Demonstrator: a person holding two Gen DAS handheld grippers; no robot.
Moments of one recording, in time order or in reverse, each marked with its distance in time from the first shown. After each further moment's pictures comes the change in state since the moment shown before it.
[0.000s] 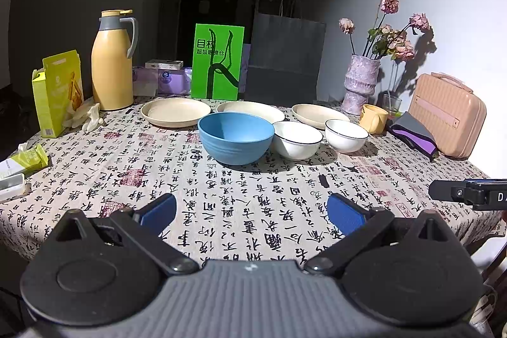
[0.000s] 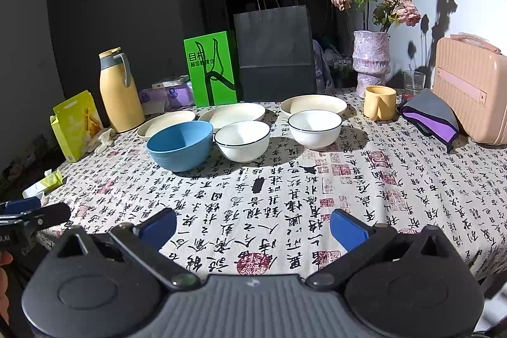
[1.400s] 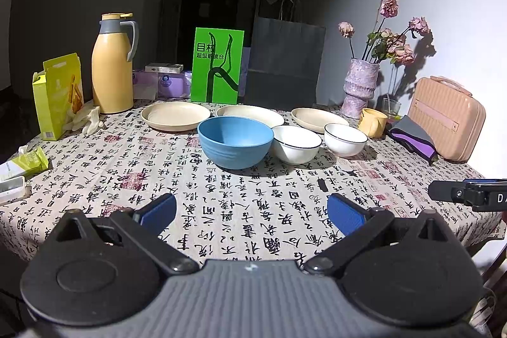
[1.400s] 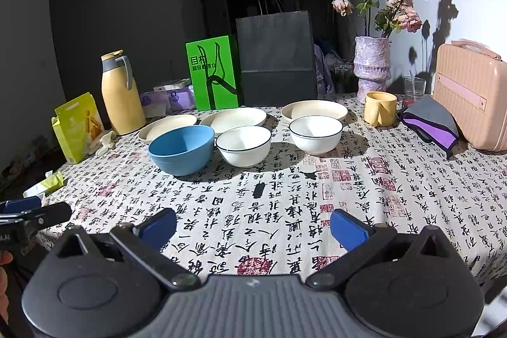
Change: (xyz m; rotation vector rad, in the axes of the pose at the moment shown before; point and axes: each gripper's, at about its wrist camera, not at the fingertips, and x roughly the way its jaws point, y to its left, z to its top) left arm -0.003 0.002 0.002 -0.003 -0.012 -0.002; right arm -0.003 0.002 0.004 -0.009 -0.012 0.001
